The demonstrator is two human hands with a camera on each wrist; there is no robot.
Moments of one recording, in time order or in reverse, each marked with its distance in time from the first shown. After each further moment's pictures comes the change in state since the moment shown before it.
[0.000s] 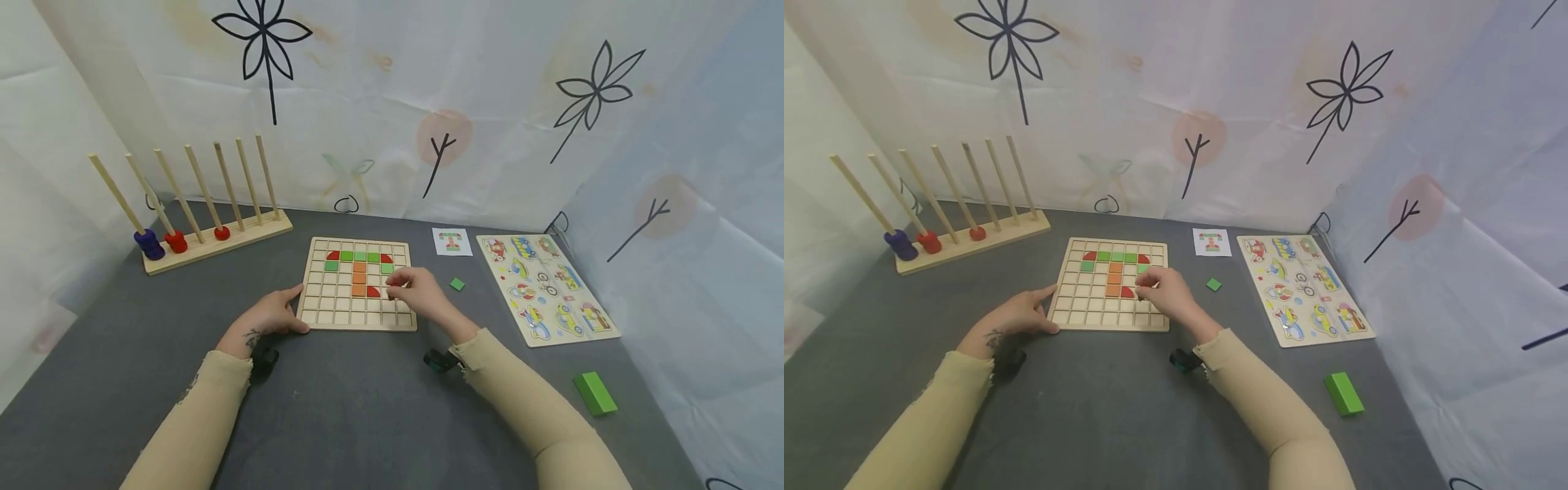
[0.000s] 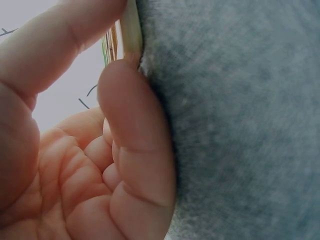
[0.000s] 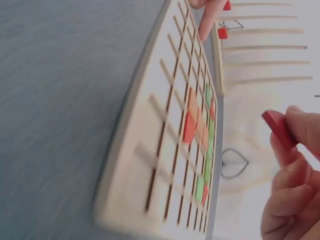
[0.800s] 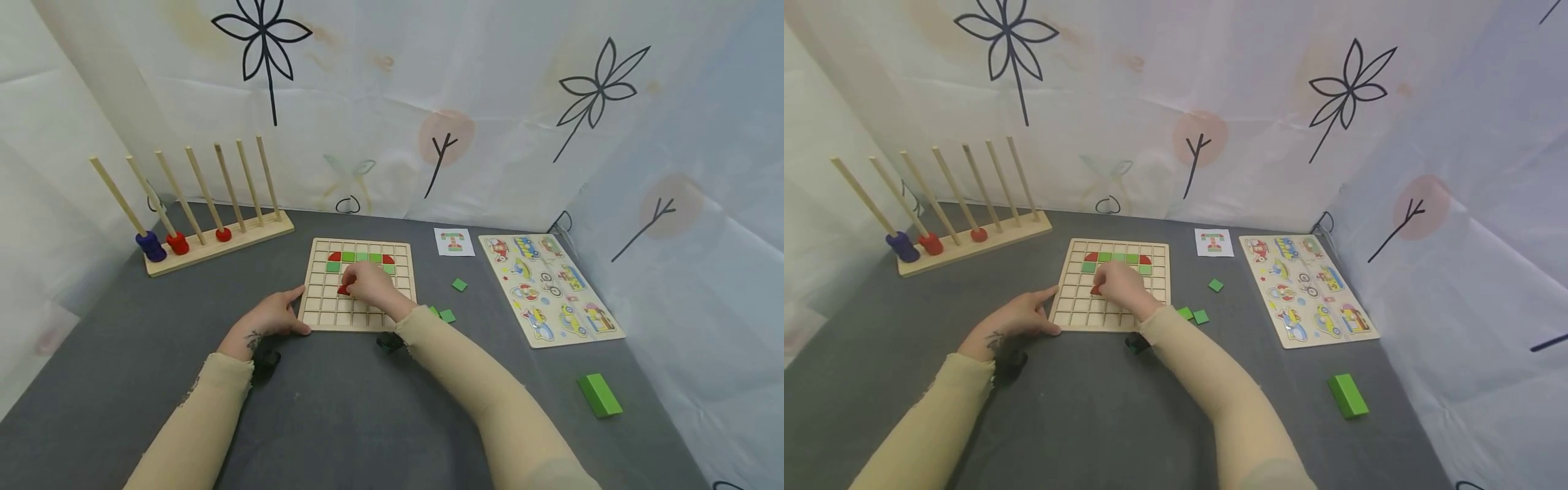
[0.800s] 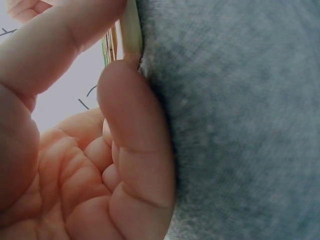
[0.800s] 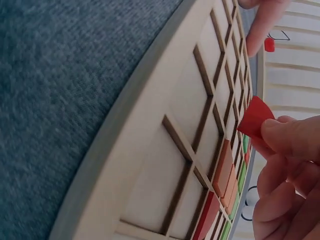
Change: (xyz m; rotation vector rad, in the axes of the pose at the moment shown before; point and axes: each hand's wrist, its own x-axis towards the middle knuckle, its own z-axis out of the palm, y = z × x) left_hand 0.001 -0.001 -0.001 -0.035 -0.019 0.016; right_hand 0.065 -0.025 0.065 -0.356 -0.137 -0.023
